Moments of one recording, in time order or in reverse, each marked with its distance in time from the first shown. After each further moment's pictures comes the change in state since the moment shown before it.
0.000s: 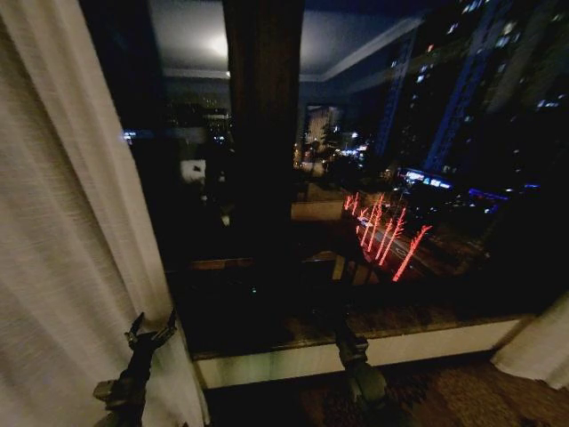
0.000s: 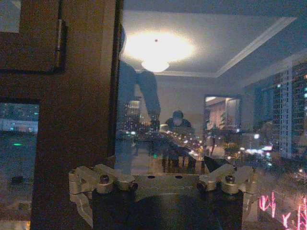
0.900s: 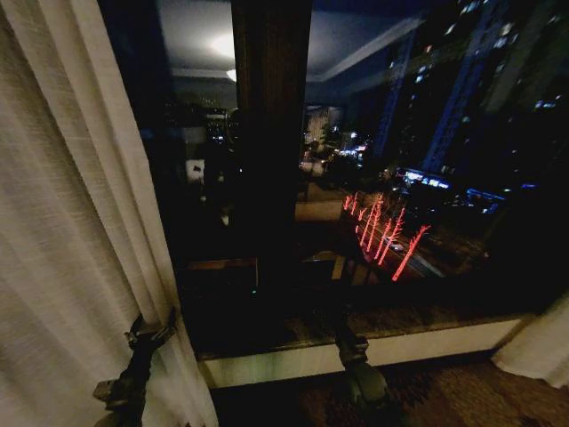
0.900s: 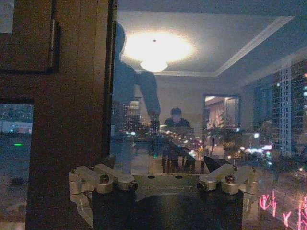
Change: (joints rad) left arm 0.000 0.000 0.001 0.000 0.000 0.000 0.000; right arm 0.000 0.000 0.000 0.000 0.000 0.000 0.000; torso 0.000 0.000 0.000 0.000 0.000
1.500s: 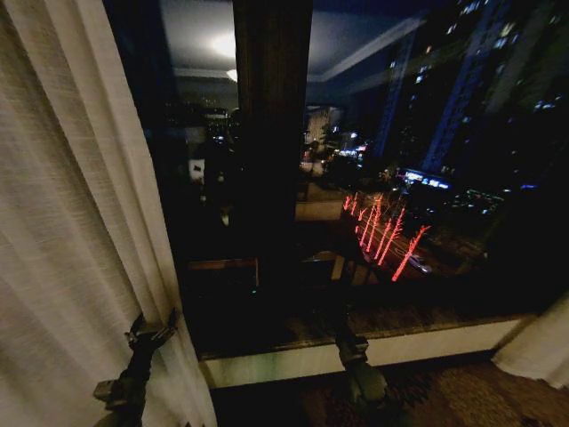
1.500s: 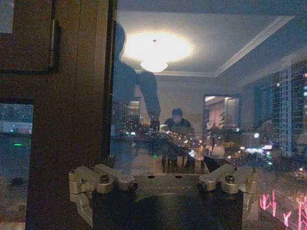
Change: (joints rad) left arm 0.000 0.000 0.000 0.000 0.000 0.000 0.000; right arm 0.000 0.000 0.000 0.000 0.000 0.000 0.000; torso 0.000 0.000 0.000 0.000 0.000
